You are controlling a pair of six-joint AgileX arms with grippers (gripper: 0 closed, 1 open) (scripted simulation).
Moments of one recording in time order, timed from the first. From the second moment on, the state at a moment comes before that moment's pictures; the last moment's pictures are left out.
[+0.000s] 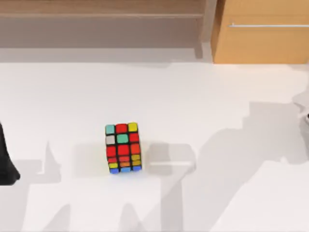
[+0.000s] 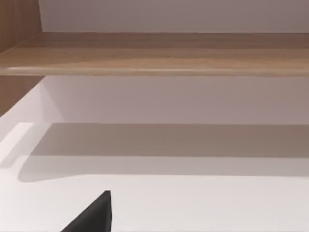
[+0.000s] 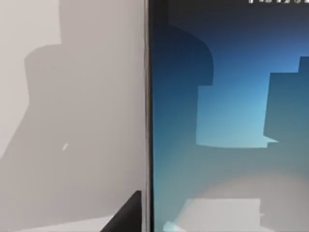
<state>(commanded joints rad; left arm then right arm) 0.00 0.00 0.00 0.00 0.00 0.00 -0.15 2.05 1.33 -0.83 -0.01 -0.61</state>
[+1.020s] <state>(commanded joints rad) 0.00 0.00 0.00 0.00 0.00 0.00 -0.03 1.95 1.51 -0.95 0.01 -0.39</state>
